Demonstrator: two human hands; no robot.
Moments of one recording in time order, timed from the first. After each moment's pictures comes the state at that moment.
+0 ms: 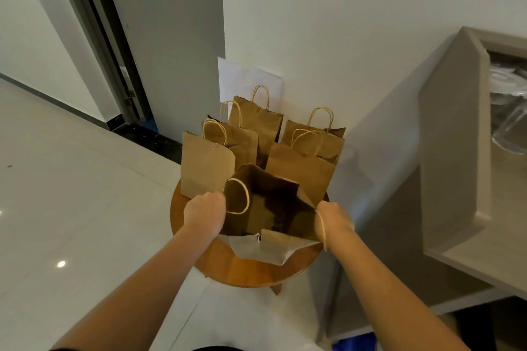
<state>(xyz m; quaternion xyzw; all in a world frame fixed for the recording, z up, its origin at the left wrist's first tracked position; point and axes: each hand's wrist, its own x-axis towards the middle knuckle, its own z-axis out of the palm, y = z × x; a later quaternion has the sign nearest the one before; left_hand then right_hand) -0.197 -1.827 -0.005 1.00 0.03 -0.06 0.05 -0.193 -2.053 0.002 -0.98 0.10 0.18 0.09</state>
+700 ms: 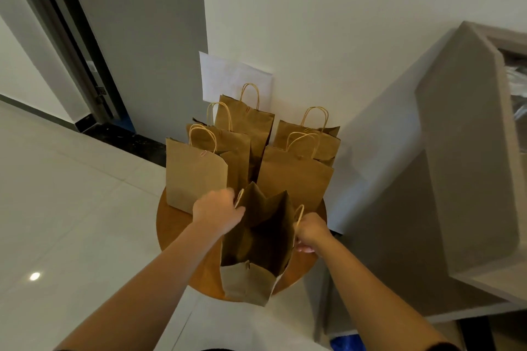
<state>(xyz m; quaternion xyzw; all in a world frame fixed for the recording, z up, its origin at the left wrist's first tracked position) -0.134 -1.828 -0.017 0.98 -0.02 -0.13 0.15 -0.152 -2.028 -0.051 -0.84 0.26 0.26 0.40</state>
